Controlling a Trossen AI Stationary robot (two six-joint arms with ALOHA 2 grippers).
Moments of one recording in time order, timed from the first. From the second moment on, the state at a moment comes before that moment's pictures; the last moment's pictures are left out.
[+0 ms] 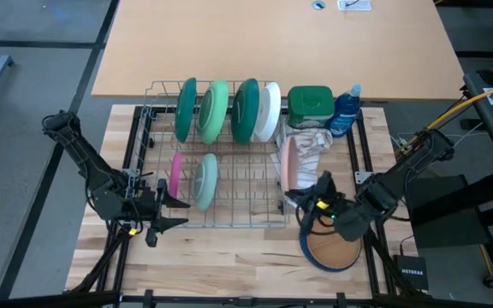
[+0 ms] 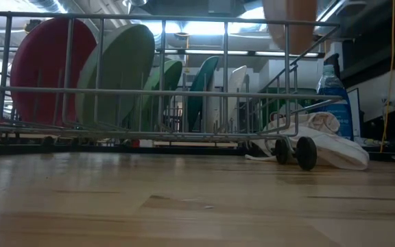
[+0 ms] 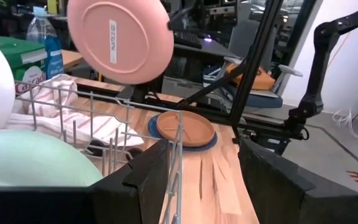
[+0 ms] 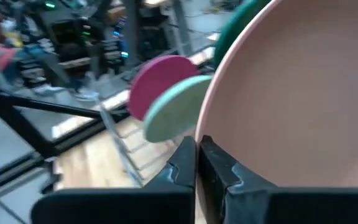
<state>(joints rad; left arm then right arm) -0.85 0.91 0.58 0.23 -0.86 -0.30 0.68 1.29 1.22 -0.53 0.98 0.83</state>
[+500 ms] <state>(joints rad) -0.85 0.91 0.58 0.23 -0.86 -0.29 0.49 1.37 0.77 0.78 0.58 0.47</state>
